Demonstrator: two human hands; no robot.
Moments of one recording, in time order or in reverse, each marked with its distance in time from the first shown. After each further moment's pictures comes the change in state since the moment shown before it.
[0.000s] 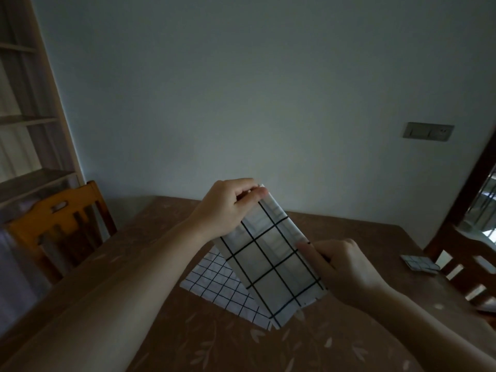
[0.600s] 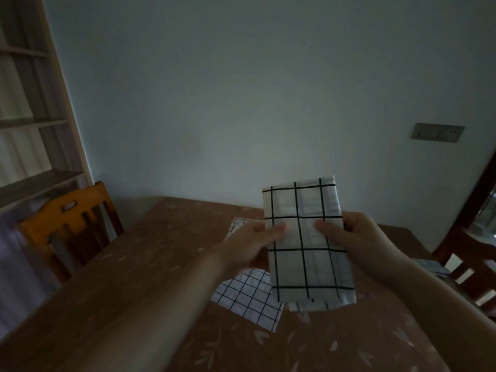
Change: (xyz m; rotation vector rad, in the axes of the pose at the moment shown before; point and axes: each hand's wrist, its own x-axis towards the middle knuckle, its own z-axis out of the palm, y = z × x) left_hand -0.030 0.005 0.044 -0.806 -0.306 -0.580; right_hand 0.025 0.001 -0.030 0.476 -0.014 0.258
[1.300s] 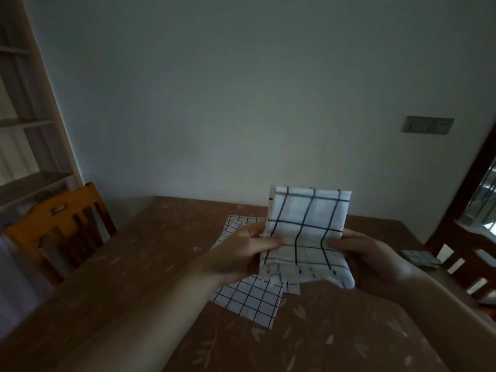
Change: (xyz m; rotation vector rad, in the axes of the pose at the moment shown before) left_hand 0.000 -0.004 0.008 -0.148 -0.064 -0.058; right_hand -0.011 0.037 -0.016 0.638 -0.218 0.348
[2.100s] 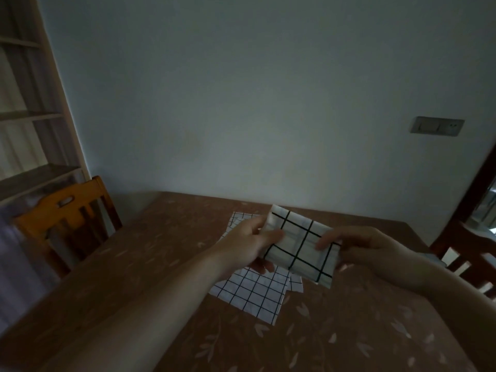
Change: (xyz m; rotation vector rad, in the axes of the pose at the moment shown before) left_hand -0.012 0.003 -0.004 0.377 0.201 0.032; right_hand -0.006 -0.014 0.001 -0.703 -0.067 -0.235
